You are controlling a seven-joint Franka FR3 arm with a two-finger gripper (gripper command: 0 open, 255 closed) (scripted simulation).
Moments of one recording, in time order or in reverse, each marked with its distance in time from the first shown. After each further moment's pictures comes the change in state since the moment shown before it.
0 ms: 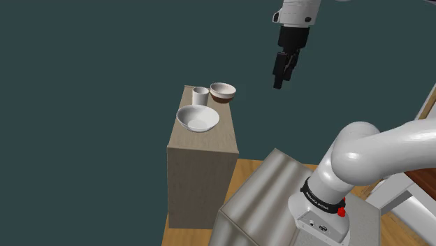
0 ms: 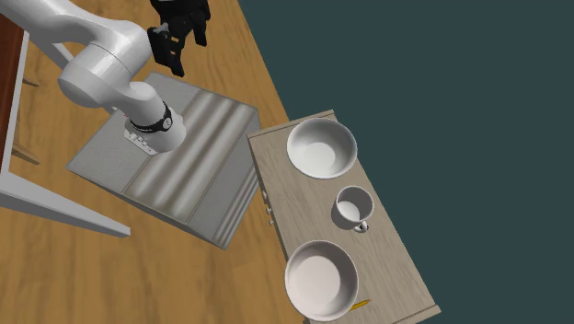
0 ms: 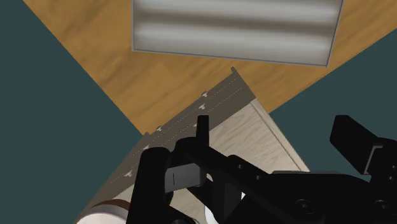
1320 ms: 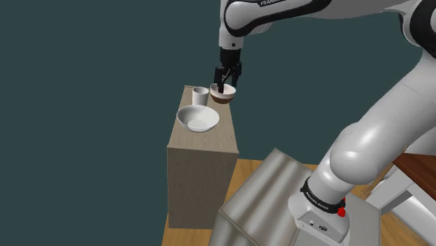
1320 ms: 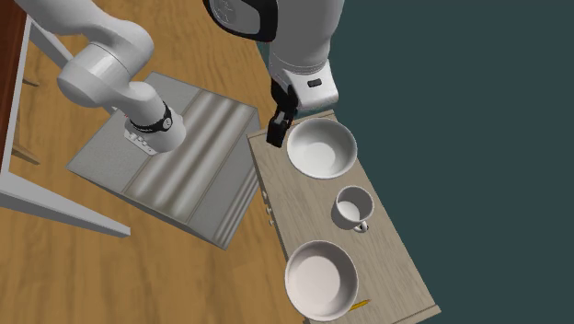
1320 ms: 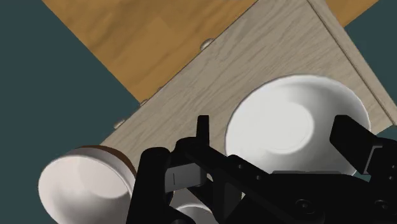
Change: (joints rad) arm -0.039 0.630 0.007 0.234 -0.035 0.414 0.055
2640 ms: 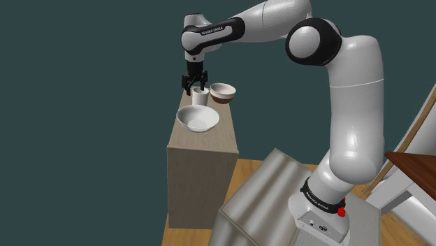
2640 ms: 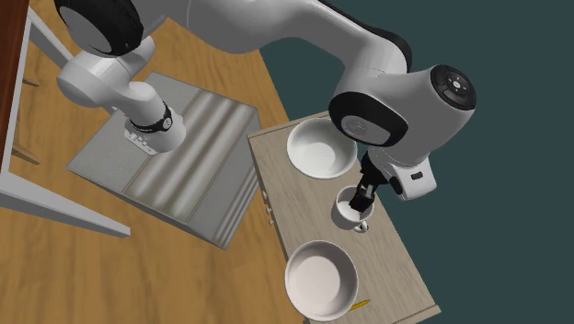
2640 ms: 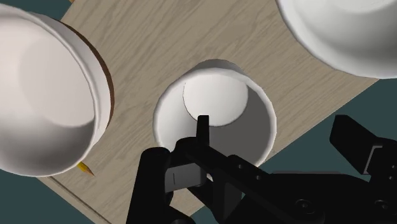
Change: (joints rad) arm -0.005 0.694 -0.019 0.658 -0.040 0.052 0.041
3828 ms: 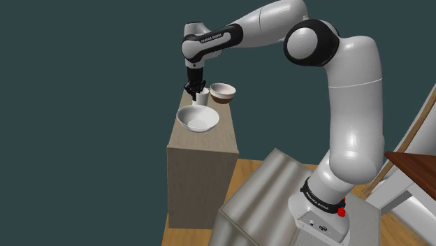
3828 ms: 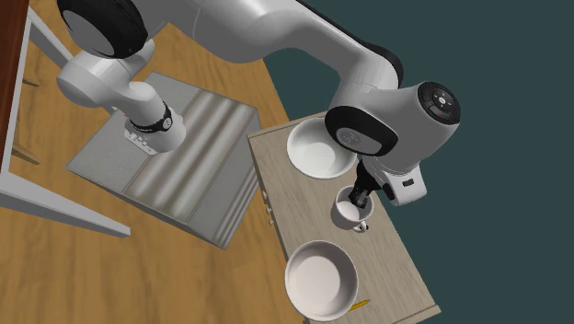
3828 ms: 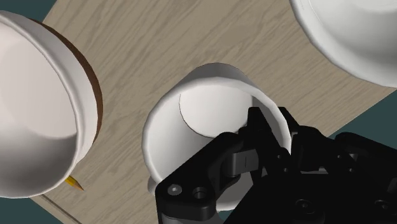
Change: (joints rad) arm -0.002 0.016 -0.001 -0.049 -0.002 0.065 0.002
